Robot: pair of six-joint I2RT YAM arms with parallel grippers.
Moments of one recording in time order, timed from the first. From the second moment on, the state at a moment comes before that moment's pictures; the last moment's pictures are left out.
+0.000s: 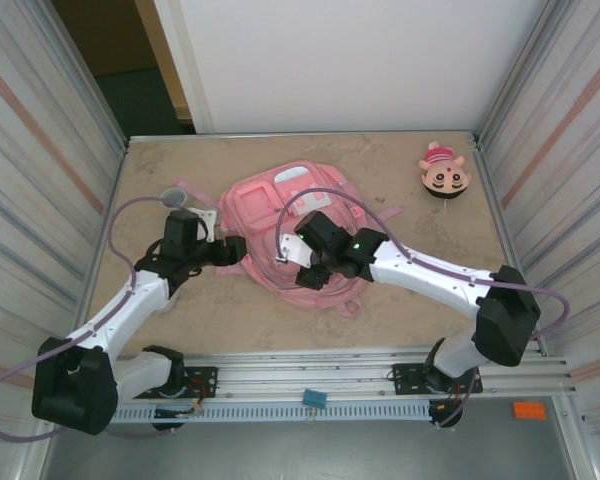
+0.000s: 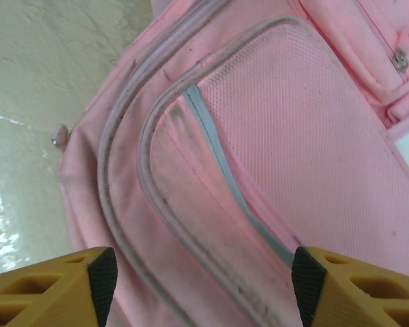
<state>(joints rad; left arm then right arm) -0.27 1.12 0.65 -0.27 0.27 -0.29 0.95 1.50 1.16 -0.62 0.10 -0.48</state>
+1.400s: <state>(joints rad) -0.14 1.38 0.77 -0.33 0.43 0.50 0.88 1.54 1.20 -0.46 0.07 -0.78</state>
